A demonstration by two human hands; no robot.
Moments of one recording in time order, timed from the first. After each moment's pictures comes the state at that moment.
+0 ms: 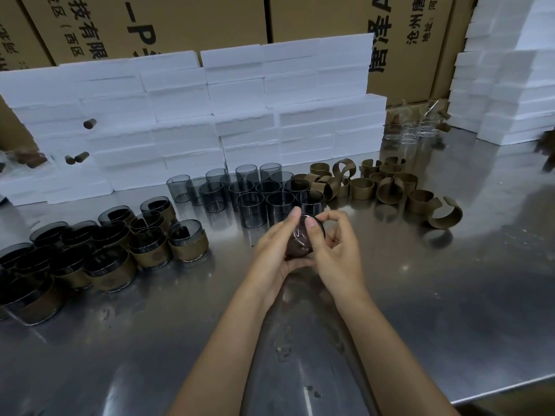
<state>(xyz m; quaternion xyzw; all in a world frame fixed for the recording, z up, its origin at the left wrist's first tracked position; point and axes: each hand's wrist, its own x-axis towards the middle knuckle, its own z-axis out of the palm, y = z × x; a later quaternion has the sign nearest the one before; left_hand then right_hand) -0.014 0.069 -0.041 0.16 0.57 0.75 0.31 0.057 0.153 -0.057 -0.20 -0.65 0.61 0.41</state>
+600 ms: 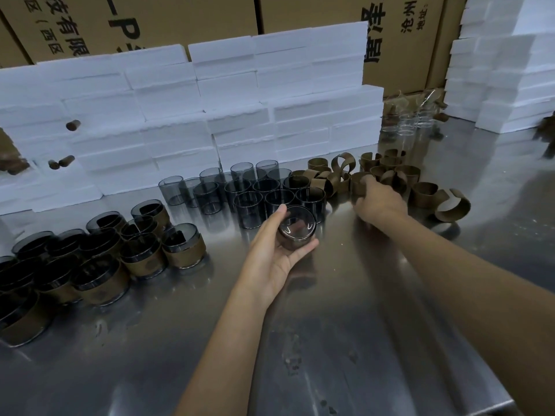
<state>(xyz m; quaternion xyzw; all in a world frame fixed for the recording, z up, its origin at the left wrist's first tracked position) -0.039 0.076 -0.050 0.06 0.41 0.83 0.37 0.014 0.297 -0.033 -0.42 -0.88 0.20 0.15</state>
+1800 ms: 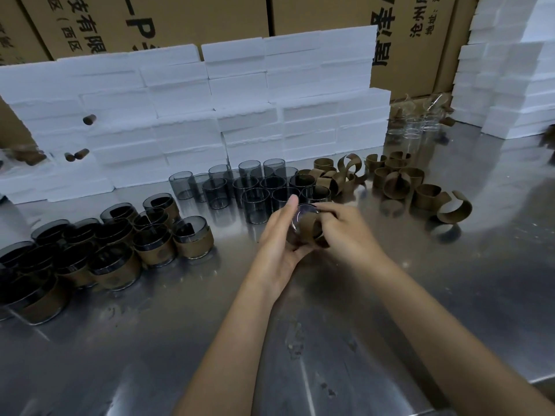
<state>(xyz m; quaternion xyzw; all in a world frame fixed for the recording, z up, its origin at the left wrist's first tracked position) -0.025 0.073 -0.044 0.15 0.47 0.81 0.33 0.049 0.171 -0.016 -0.25 -0.78 0.51 0.24</state>
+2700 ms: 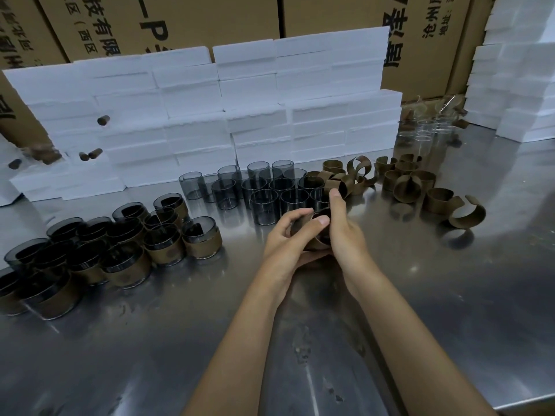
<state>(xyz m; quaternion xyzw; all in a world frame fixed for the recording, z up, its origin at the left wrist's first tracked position) -0.018 0.065 -0.043 0.20 0.55 0.77 0.27 0.034 0.158 -0.035 -0.27 -0.63 0.68 0.27</state>
